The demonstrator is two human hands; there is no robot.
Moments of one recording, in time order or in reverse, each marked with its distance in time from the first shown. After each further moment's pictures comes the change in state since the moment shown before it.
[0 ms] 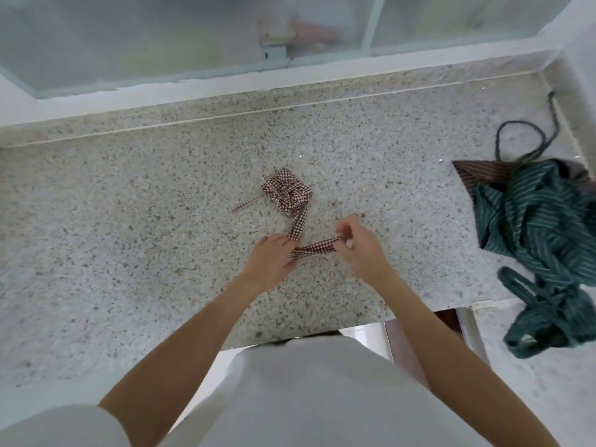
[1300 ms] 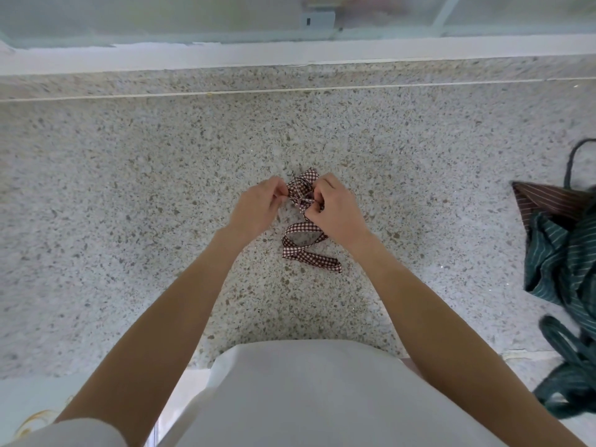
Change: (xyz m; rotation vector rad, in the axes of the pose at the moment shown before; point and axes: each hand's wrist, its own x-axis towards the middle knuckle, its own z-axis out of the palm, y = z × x) left_hand 0.075 -0.082 -0.051 -0.366 0.220 -0.218; right_hand 0.138 -0.019 0.065 -0.304 -0.012 -0.313
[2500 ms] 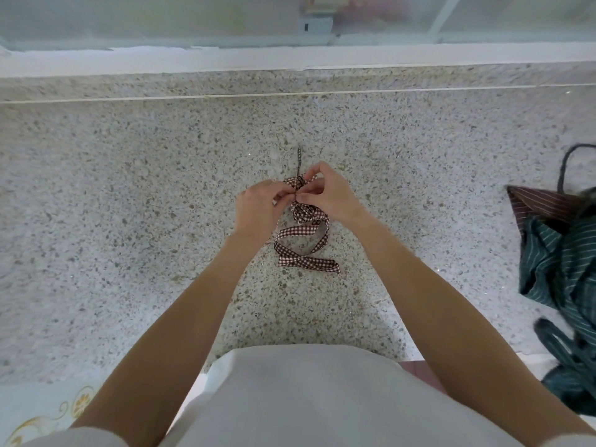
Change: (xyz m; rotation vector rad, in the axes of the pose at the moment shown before) left_hand 0.001 0.019 0.005 0.006 0.272 -0.004; right_hand 0.030 -0.012 -0.026 0.592 -0.256 0.405
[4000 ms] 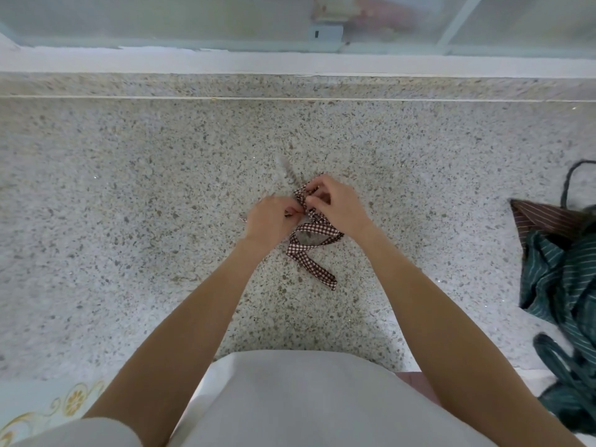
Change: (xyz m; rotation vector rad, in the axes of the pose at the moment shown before) left_hand 0.001 -0.002 0.020 0.079 -0.319 -0.165; right_hand 0.004 0.017 -0.003 -0.349 0.051 -0.185
